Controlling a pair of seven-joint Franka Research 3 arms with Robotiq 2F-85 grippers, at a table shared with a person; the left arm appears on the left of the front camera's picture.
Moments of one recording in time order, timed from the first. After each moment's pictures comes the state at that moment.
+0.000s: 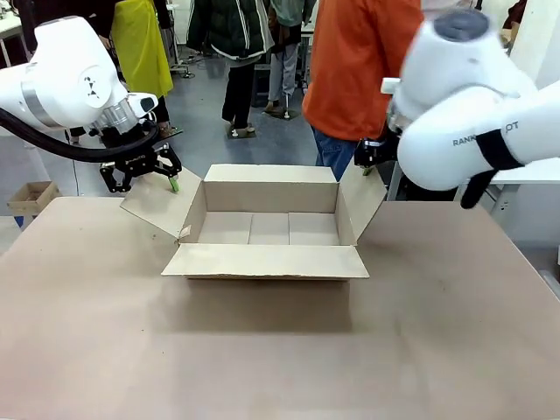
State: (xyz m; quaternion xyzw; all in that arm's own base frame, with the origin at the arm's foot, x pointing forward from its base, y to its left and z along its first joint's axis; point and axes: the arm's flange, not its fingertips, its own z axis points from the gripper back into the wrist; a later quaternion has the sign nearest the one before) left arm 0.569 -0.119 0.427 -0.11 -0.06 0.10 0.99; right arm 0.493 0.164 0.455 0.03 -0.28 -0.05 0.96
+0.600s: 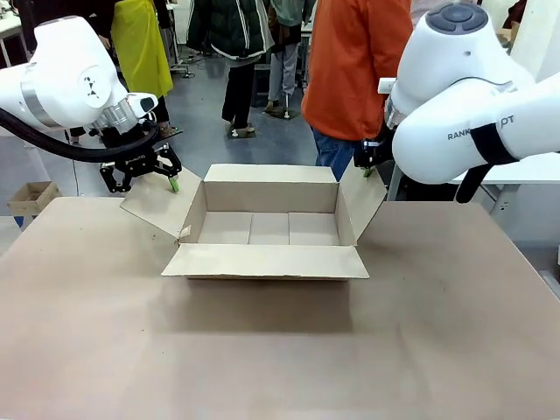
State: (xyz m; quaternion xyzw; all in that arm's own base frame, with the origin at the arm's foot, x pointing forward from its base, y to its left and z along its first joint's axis) left arm 0.569 -0.119 0.427 -0.11 -0.06 0.10 0.99; right arm 0.493 0.182 0.470 -0.03 -0.26 -0.03 0.96
